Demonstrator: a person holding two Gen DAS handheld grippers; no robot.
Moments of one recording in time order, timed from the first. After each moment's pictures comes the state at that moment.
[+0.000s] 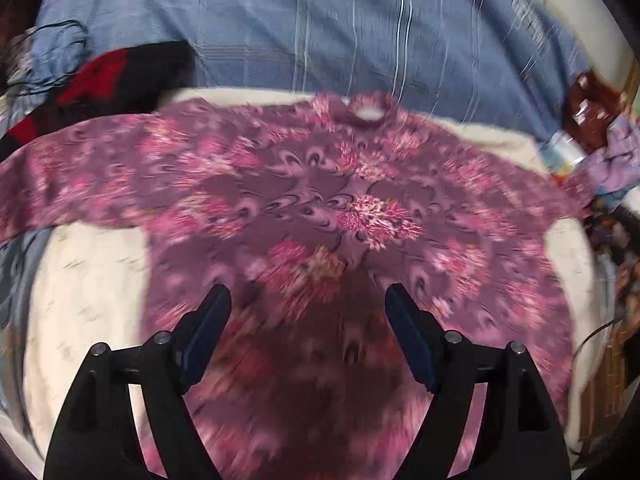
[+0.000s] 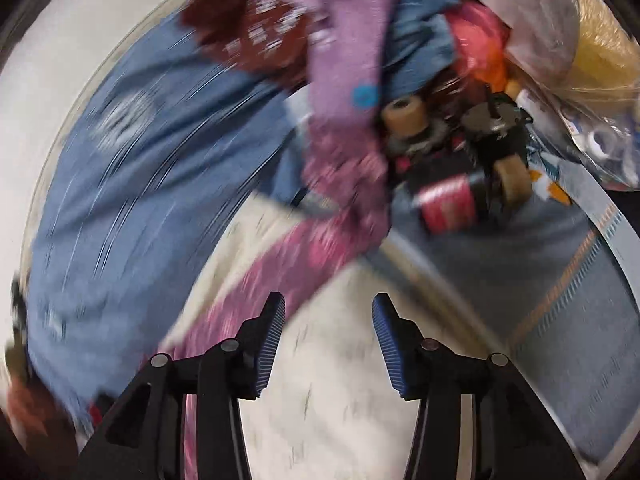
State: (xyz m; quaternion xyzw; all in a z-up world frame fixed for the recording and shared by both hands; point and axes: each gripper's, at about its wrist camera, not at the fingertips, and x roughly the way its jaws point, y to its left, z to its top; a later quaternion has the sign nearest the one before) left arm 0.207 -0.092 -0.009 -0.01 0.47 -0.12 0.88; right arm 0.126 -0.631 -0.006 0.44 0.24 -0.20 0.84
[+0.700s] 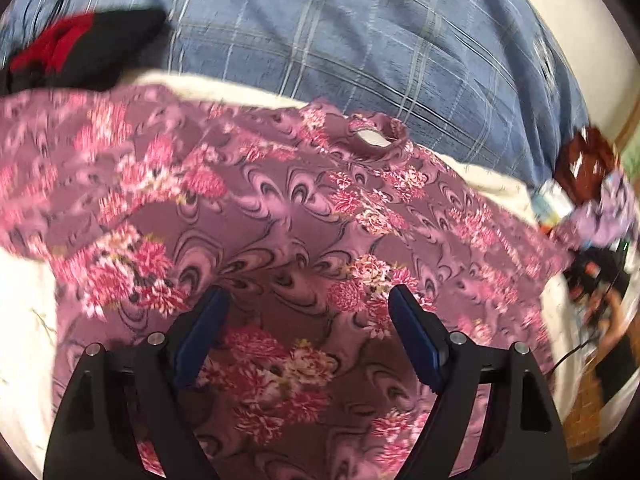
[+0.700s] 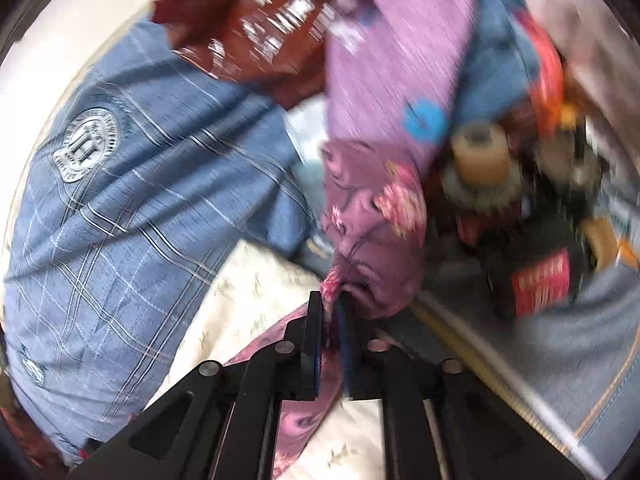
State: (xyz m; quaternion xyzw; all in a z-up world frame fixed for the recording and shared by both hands) left arm 0.254 -0.091 -0.034 -0.09 0.44 -0.16 0.88; right arm 0.198 -0.649 -0.014 0.46 0.23 -0.22 0.83
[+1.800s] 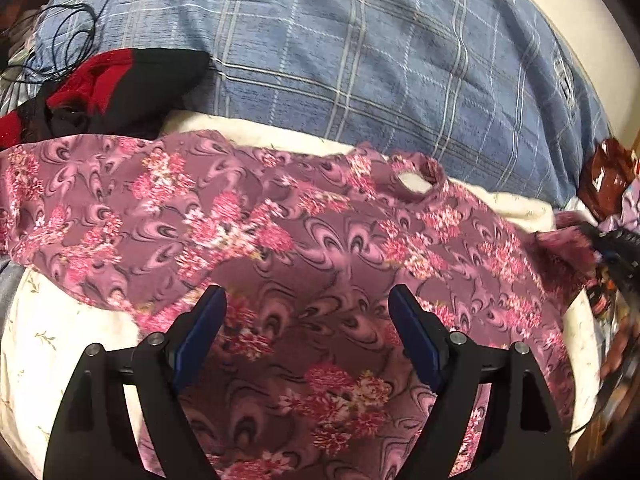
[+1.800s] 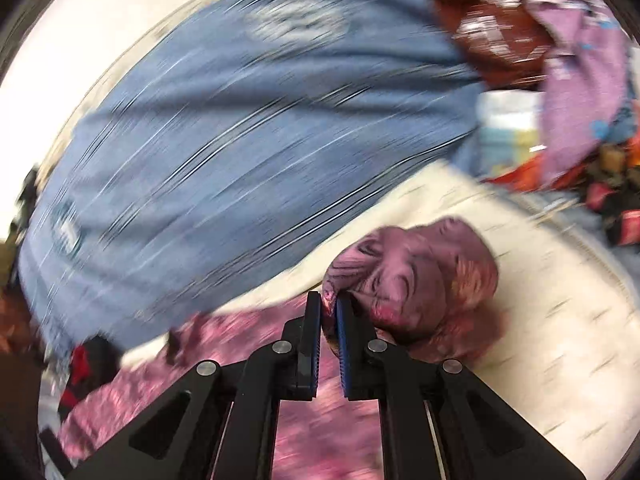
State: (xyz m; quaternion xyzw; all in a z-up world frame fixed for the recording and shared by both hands) left arm 0.265 -0.054 -0.010 -0.09 0.41 -0.11 0.90; right arm 0.265 -0.401 0.050 0.27 0.27 -0.09 0.92
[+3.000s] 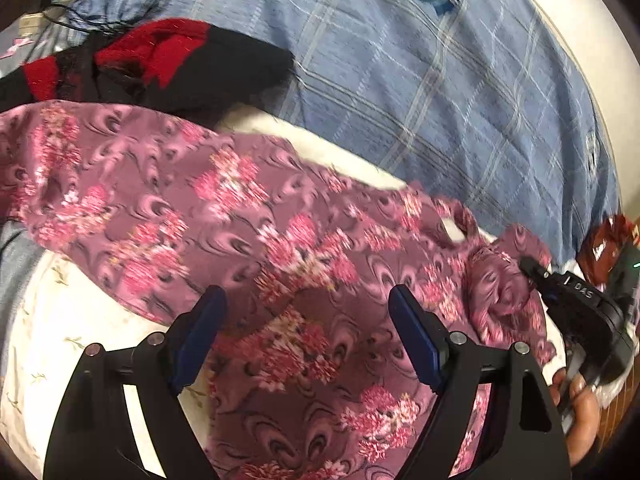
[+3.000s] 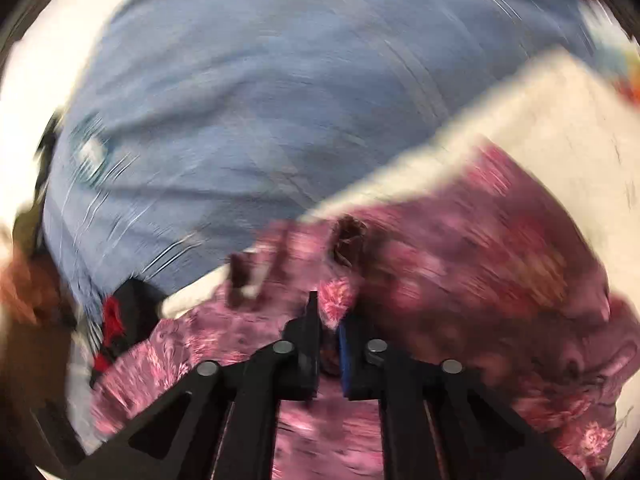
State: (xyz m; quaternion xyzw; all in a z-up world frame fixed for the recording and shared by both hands) left arm 0.282 0.011 -0.003 -0.18 0.42 -0.07 0.89; right arm 0.321 -0.284 0.027 0.25 0.31 0.01 0.91
